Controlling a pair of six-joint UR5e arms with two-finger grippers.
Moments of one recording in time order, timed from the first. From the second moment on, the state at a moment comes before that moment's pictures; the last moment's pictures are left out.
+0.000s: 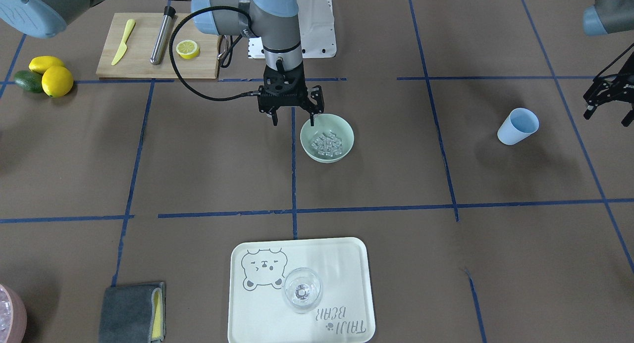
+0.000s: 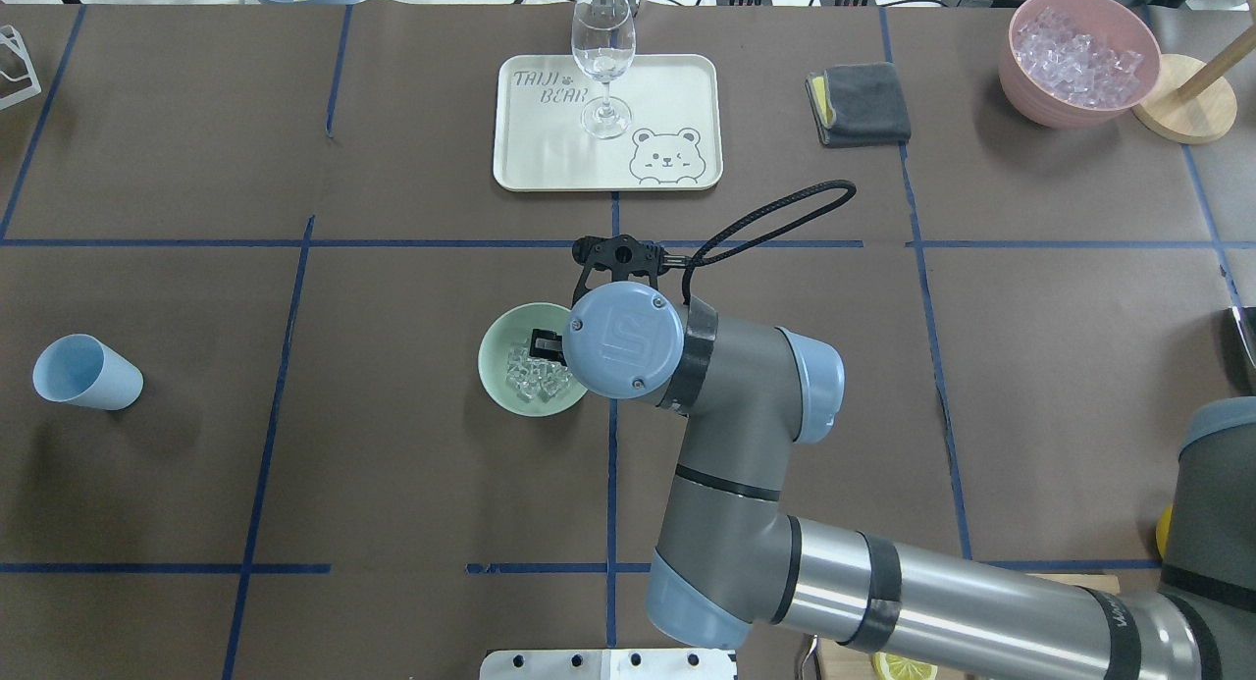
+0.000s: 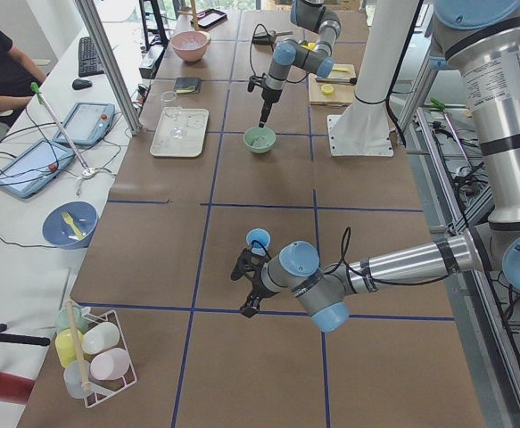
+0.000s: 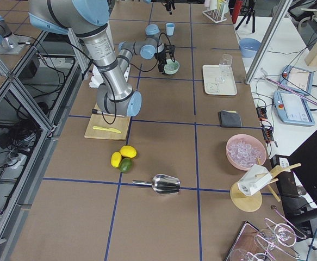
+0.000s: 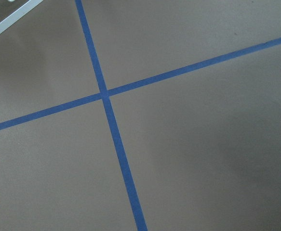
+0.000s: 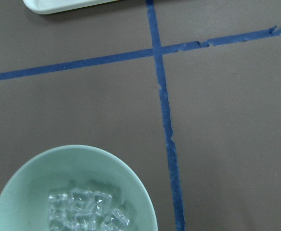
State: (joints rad) left arm -1.18 -1.25 -1.49 -2.81 -2.07 -0.48; right arm 0.38 -0.78 1.57 -1.47 1.58 1.45
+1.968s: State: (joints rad) left arm -1.18 -1.25 -1.50 -2.81 -2.07 -0.48; right arm 0.39 -0.76 1.51 -1.41 1.65 1.46
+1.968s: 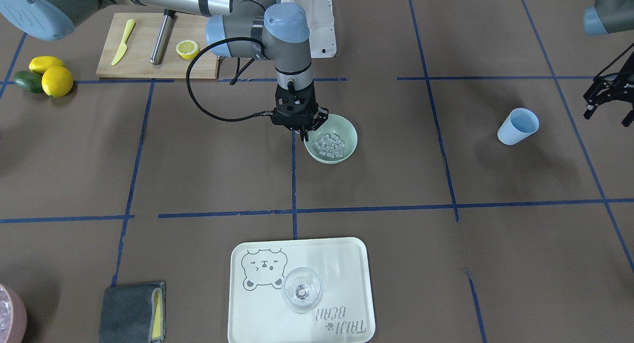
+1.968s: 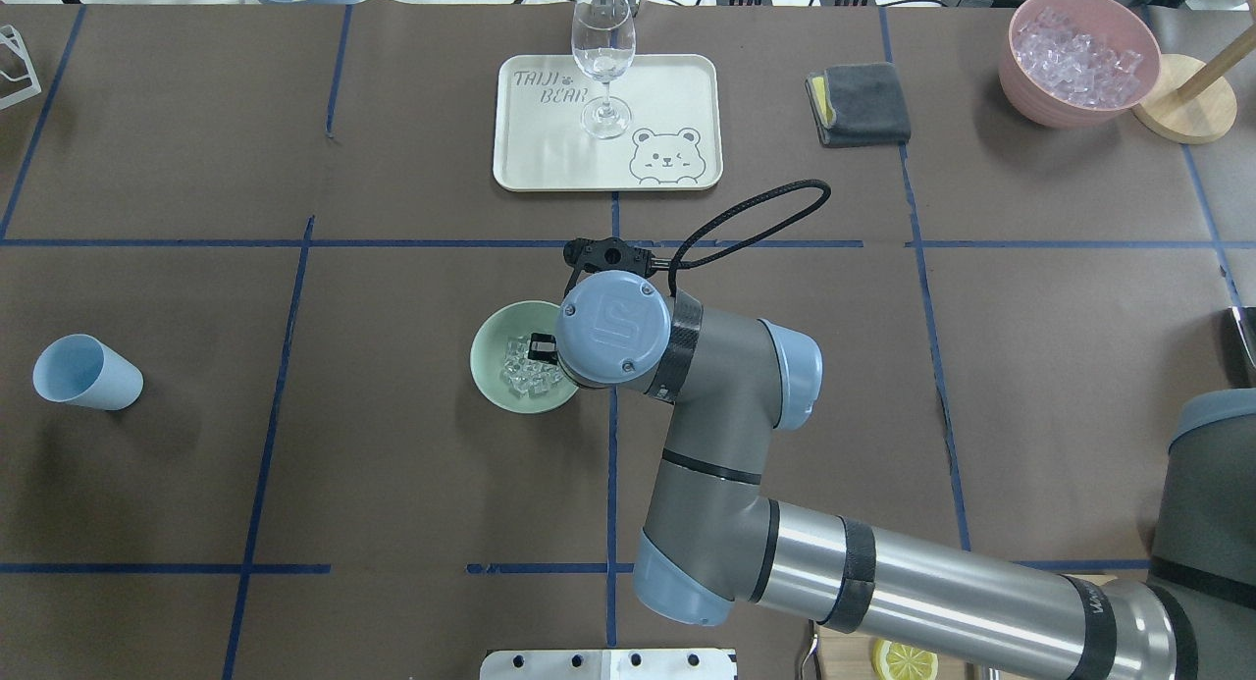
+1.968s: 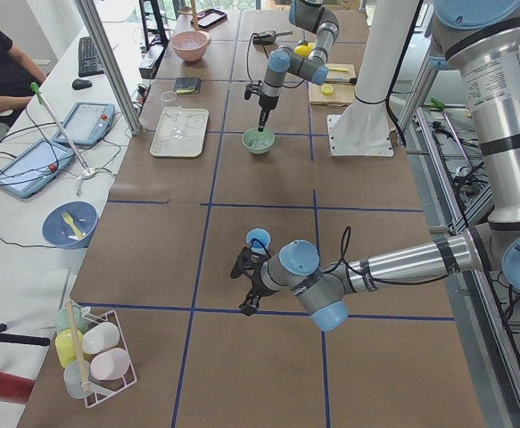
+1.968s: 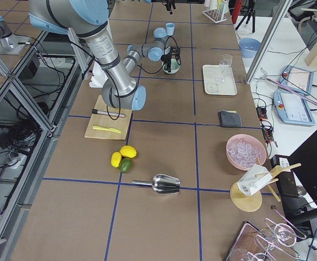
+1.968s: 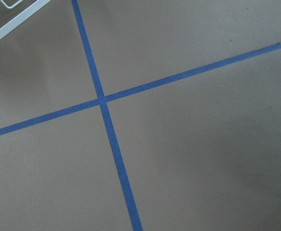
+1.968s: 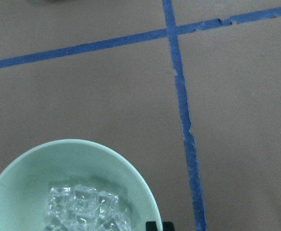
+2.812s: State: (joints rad) left arm -1.18 -1.25 -1.52 -2.81 -2.07 -0.49; right arm 0.54 -1.00 1.80 -1.42 1.77 1.46
